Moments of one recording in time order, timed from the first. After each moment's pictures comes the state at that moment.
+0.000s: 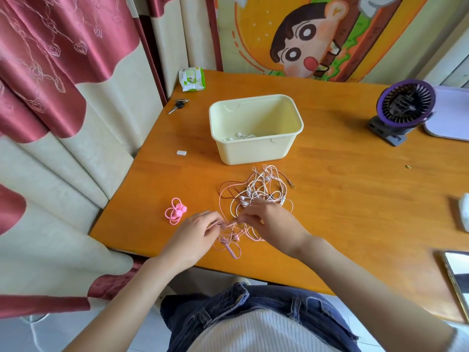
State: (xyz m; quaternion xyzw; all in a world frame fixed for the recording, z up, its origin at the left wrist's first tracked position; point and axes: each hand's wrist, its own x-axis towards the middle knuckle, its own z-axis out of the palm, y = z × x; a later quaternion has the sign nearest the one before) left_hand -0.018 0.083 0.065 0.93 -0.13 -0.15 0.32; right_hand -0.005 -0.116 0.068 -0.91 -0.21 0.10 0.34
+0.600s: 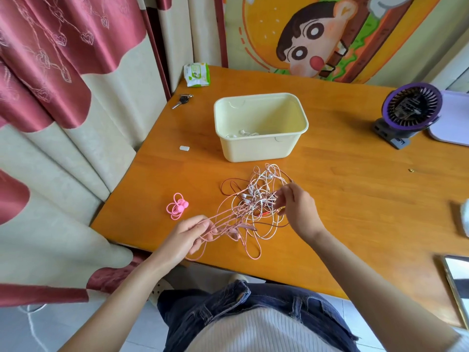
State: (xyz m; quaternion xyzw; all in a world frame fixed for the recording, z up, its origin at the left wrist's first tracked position) left_hand -0.033 0.103 0.063 0.78 0.03 -0.25 0.58; right_hand 0.012 -0.138 0.054 -0.86 0.11 0.04 0.50
